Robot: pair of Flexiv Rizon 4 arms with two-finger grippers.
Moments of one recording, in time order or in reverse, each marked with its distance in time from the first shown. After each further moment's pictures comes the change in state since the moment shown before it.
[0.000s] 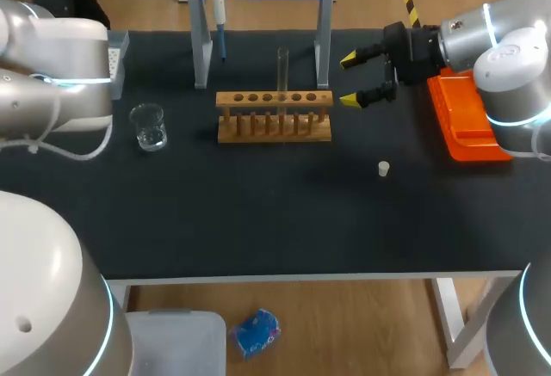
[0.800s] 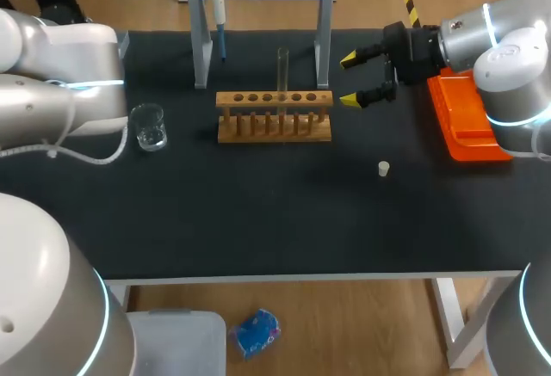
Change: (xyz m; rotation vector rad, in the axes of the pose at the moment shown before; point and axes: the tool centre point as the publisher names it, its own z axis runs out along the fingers) left arm 0.009 0.027 0.015 -0.036 -0.008 -0.109; right arm 0.000 0.000 0.000 0.000 0.000 0.000
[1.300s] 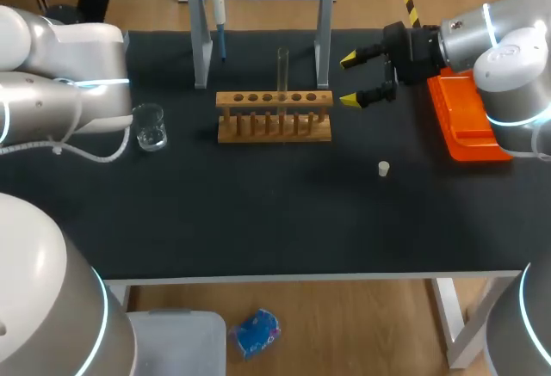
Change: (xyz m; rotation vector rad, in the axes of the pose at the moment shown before) left arm 0.000 -0.001 0.013 -0.007 -0.017 0.012; right arm 0.000 0.000 0.000 0.000 0.000 0.000
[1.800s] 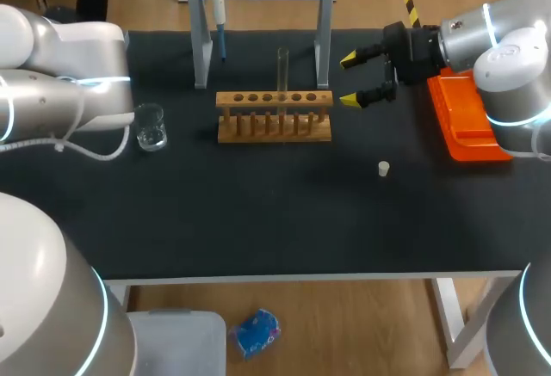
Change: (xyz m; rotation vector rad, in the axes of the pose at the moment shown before) left arm -0.011 0.002 0.004 -0.012 -0.030 -0.026; right arm 0.000 0.000 0.000 0.000 0.000 0.000
